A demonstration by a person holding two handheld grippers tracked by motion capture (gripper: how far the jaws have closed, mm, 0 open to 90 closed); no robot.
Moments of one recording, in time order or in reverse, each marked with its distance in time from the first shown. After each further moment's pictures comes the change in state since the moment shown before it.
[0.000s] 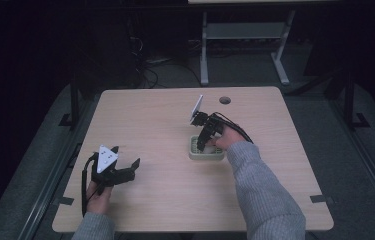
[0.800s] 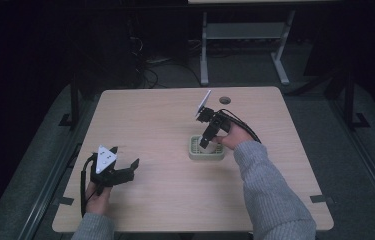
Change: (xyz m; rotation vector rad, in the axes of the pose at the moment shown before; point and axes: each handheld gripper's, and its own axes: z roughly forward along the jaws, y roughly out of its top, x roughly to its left) left arm 0.001 -0.001 -0.002 -0.002 0.006 -0.003; right arm -0.002 -0.016 -0.026 -0.071 0.025 0.024
